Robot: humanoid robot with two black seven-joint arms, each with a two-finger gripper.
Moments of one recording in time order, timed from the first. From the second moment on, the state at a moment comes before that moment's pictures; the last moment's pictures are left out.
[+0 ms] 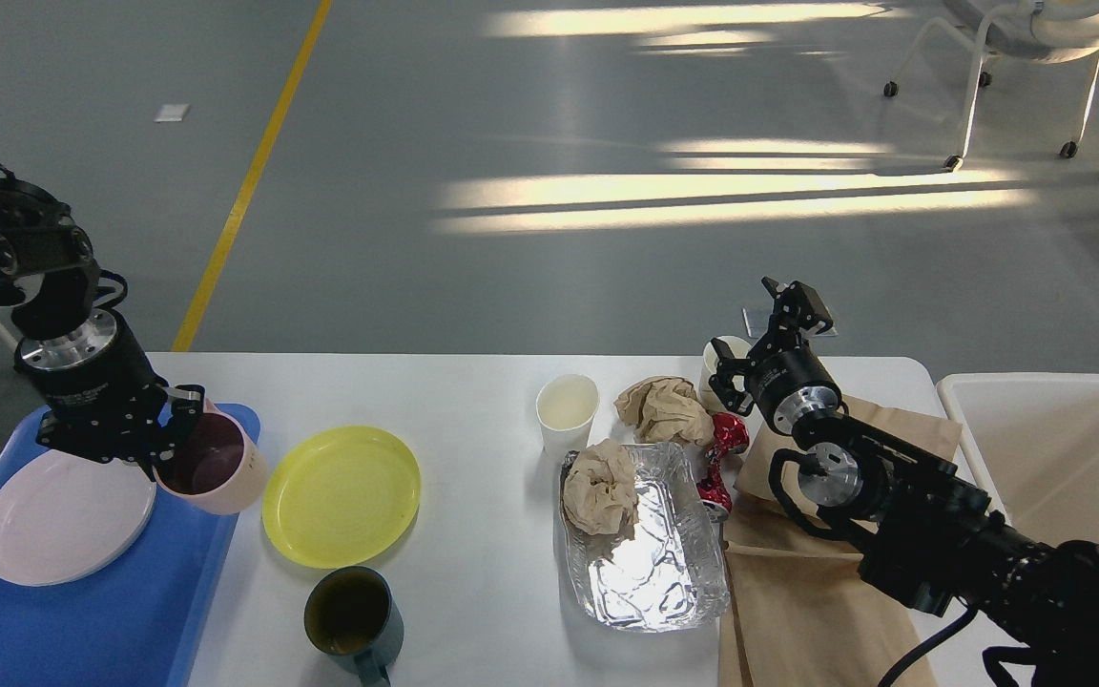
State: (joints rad) left arm -1.73 0.47 1.32 -0.91 -0.05 -0.96 0.15; right arm 0.75 -0.10 0.36 0.52 0.22 0.09 0.43
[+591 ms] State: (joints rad) left arm -1.47 0.82 1.29 -0.73 -0.04 -0.96 0.22; right arm 0.75 -0.10 0.36 0.52 0.22 0.09 0.43
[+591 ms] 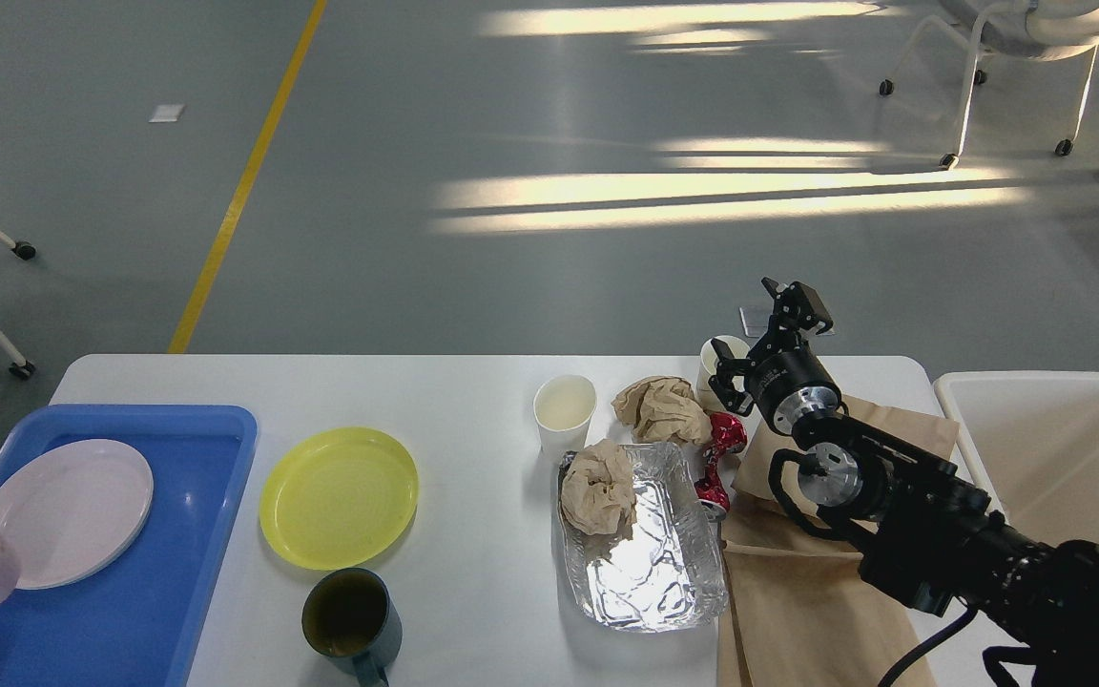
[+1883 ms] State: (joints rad) left arm -1.16 0.84 1.08 -0.56 -0.04 -0.96 0.22; right arm 0.75 -0.10 0.36 0.52 0.22 0.09 0.43
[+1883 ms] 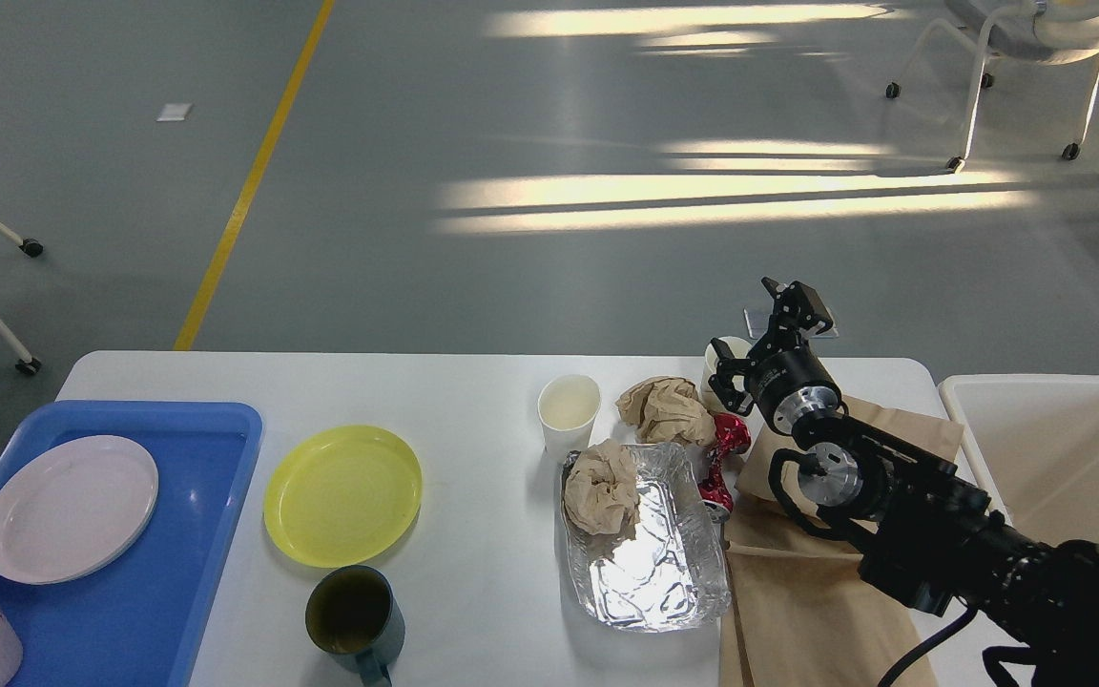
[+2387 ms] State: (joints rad) left arm -1.23 0.84 1.10 -0.58 -0.04 -0.96 0.22; right arm 0.75 -0.10 0.36 0.52 0.22 0.09 0.43
